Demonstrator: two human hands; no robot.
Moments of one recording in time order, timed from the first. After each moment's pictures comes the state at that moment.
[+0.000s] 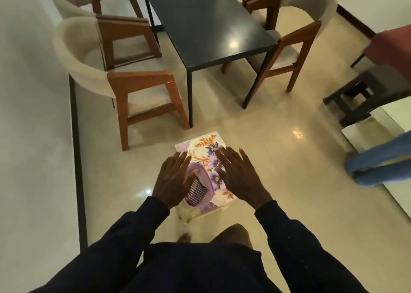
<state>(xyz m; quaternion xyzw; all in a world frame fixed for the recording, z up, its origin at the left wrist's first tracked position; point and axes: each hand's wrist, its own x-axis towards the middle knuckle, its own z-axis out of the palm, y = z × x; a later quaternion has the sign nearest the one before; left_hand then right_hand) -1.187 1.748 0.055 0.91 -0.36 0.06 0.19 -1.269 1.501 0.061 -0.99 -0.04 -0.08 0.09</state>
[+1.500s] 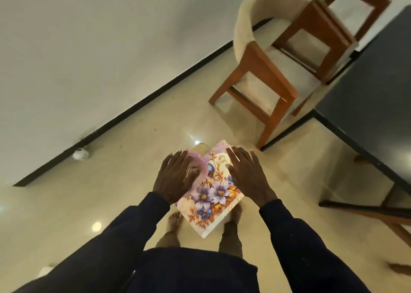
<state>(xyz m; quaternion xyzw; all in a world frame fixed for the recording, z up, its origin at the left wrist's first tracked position) -1.215 1.567 0.012 0.96 0.23 0.03 0.17 -1.004 1.385 0.005 -0.84 -0.54 0.03 0.05</state>
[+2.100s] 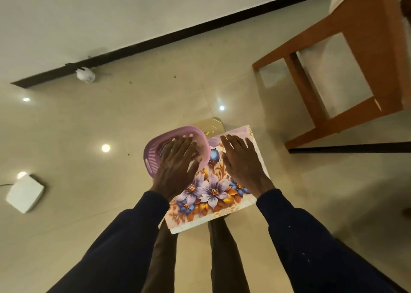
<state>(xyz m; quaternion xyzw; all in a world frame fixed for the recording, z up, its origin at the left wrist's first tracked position) -1.158 1.528 -0.201 0.91 0.38 0.07 0.14 -0.923 1.466 -0.211 -0.72 -0.68 0.15 0.03</state>
